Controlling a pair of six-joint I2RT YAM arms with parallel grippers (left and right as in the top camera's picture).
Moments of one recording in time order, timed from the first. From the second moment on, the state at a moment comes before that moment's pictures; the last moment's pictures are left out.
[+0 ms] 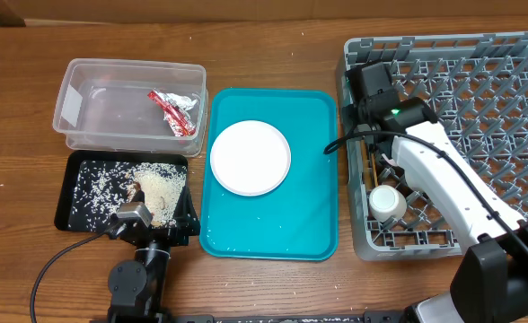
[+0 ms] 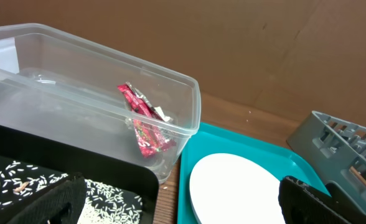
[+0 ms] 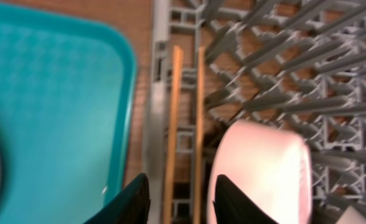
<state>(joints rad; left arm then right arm) -0.08 0.02 0.01 -0.08 -0.02 -0.36 0.34 1.68 1.34 -0.77 0.29 0.17</state>
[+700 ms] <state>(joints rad) -0.08 0.02 0.01 -0.08 -0.02 -0.36 0.57 1.89 1.33 -0.64 0.00 0.71</state>
